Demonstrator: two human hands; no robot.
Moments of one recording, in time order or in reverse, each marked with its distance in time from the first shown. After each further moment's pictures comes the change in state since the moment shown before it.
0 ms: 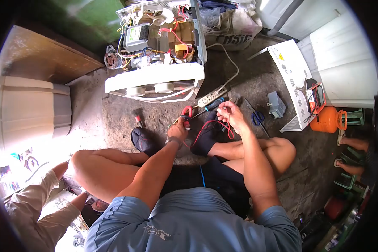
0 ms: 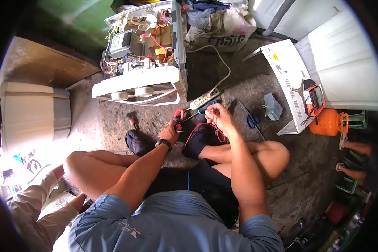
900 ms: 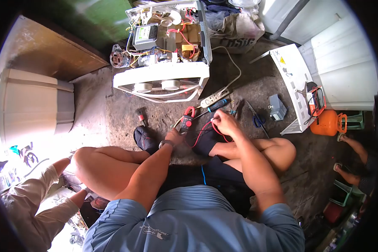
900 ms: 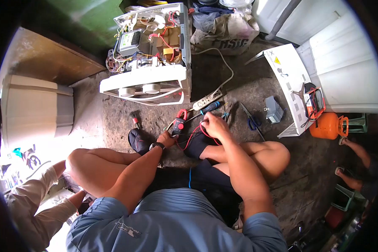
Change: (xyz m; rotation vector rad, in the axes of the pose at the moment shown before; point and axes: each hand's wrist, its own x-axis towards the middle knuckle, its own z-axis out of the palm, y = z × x) left_hand -0.008 -0.048 -0.003 0.025 -0.312 -0.215; right_hand 0.003 0.031 0.023 -0.958 0.025 -0.186
